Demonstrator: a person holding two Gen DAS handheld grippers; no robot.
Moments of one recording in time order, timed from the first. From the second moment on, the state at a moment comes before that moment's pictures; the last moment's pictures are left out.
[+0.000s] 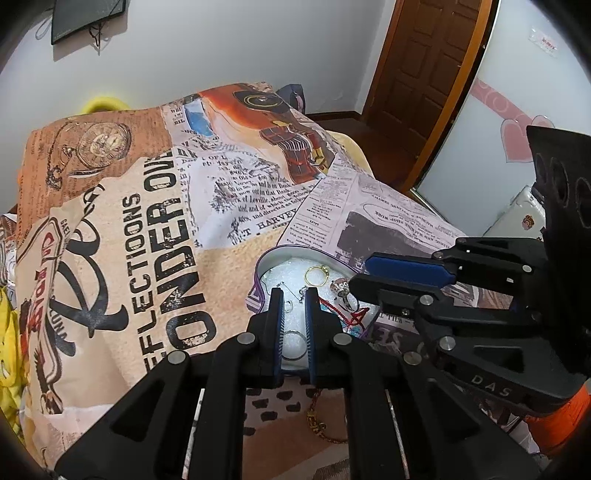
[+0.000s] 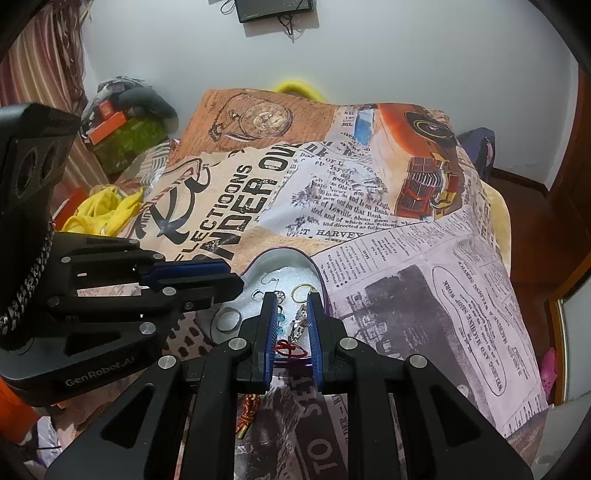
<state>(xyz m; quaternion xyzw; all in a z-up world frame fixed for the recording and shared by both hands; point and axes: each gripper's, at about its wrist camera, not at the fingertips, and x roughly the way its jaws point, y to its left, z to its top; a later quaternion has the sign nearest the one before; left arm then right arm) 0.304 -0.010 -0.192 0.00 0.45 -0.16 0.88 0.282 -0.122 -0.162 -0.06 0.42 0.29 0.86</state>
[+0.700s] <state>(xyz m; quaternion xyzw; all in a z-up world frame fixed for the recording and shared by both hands) 0.249 0.001 -0.158 0.01 0.43 -0.13 0.90 0.243 -0.140 -0.130 -0.04 0.40 0.27 0.87</state>
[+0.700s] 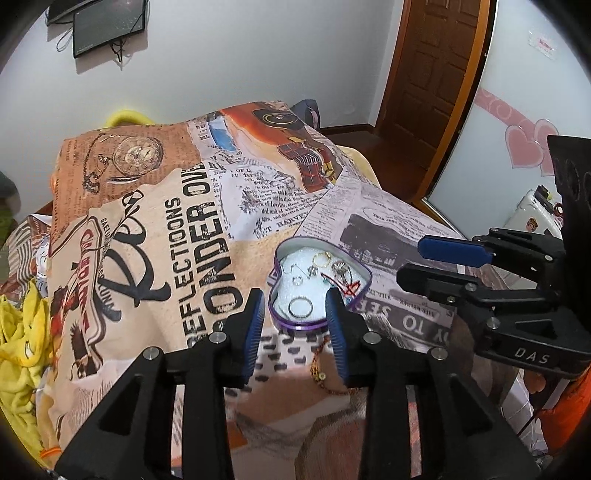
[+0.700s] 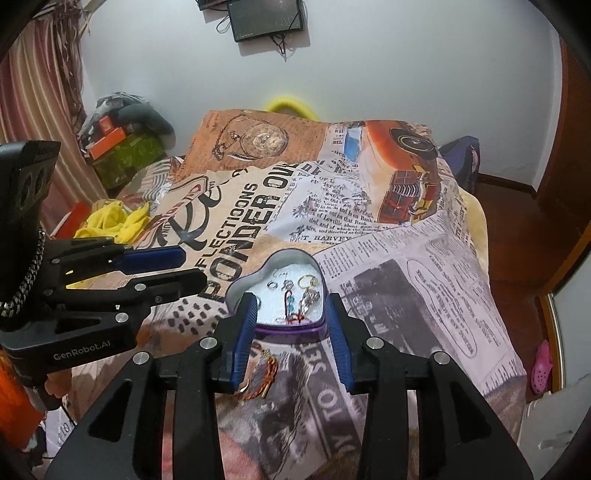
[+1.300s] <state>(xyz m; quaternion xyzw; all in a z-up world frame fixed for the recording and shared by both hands) 0.226 -0.014 -0.215 0.02 0.49 -0.13 0.86 0.216 -0.149 -0.162 -0.05 0.44 0.26 0.86</state>
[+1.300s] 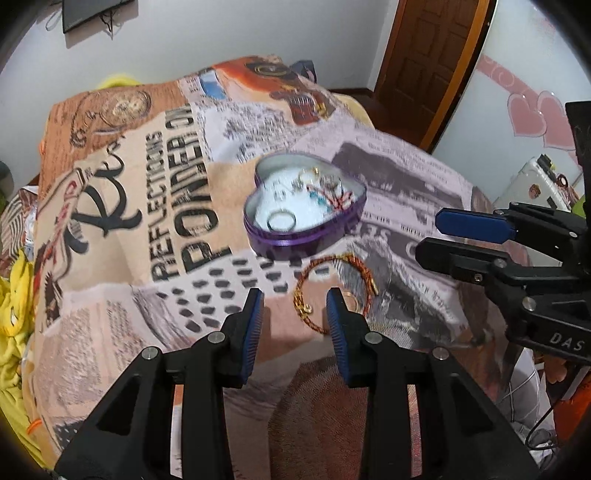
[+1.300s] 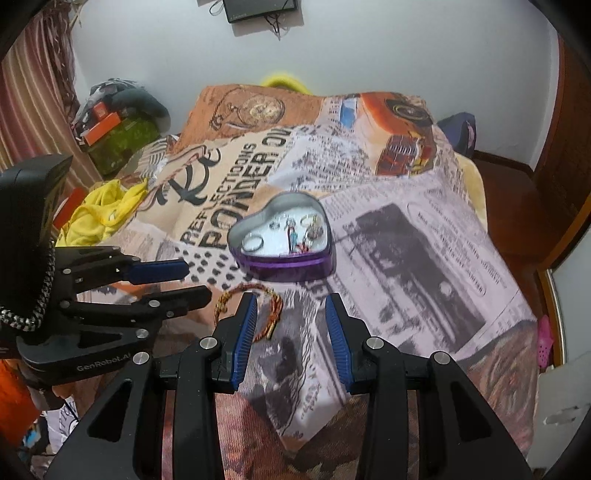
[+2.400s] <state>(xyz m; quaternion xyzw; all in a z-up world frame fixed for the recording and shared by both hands) 0.215 -0.004 -0.218 -0.03 0.48 -0.12 0.87 0.210 -0.155 -0.187 -0.04 0.48 0.27 0.84</state>
